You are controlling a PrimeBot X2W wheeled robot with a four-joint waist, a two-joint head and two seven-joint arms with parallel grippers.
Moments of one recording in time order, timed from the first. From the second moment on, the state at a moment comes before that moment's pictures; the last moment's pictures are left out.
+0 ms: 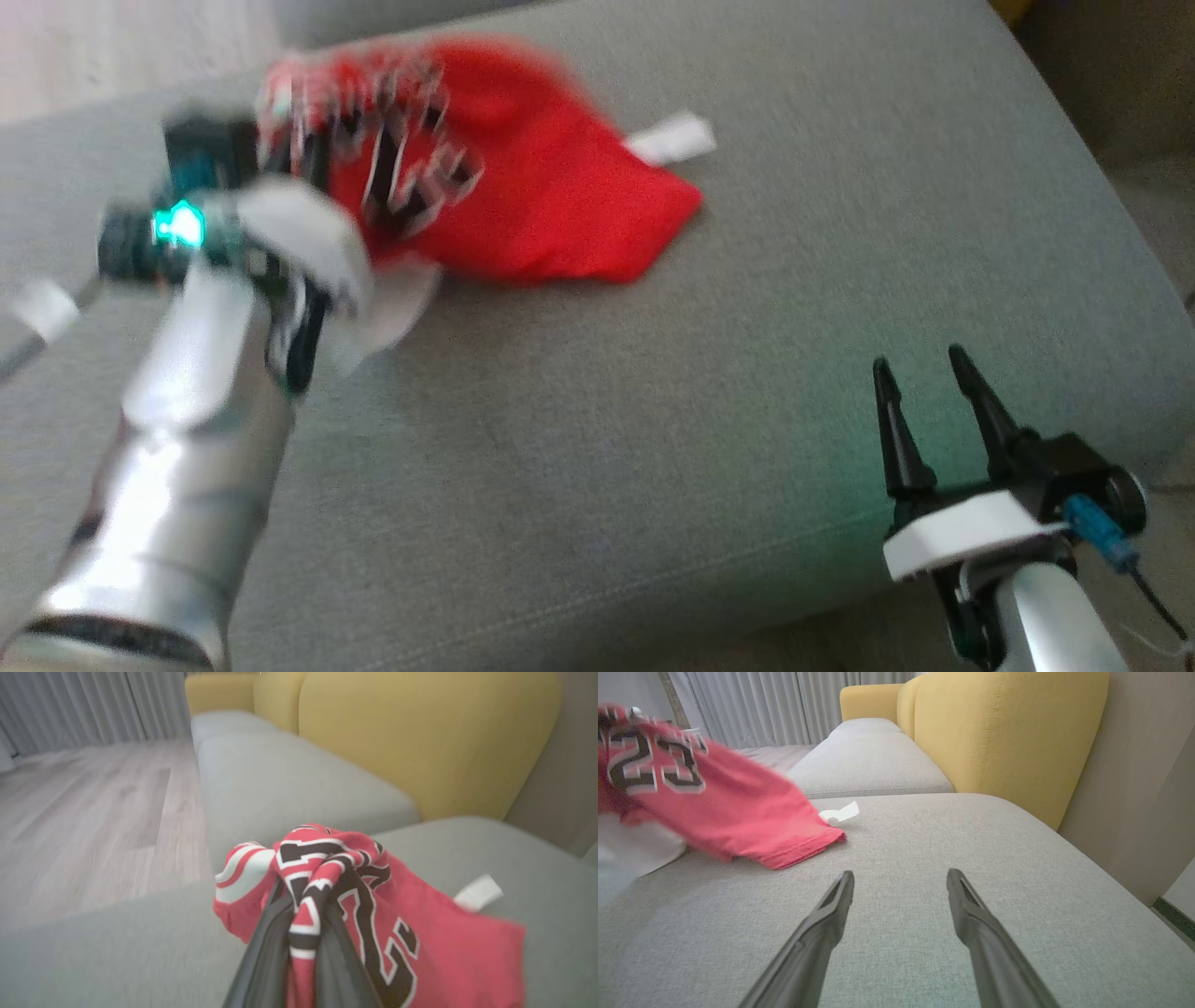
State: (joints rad) left arm -0.85 0.18 -0.40 0.88 -0.41 -0.04 0.00; right arm -0.07 -0.04 0.06 0.24 0.05 0.12 -0.19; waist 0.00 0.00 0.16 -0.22
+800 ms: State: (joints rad) left arm -0.79 0.12 -0.38 1.01 -0.43 -0.01 -0.24; right arm -0.10 -0.04 0.00 0.30 0.04 0.12 -0.22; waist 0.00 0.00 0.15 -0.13
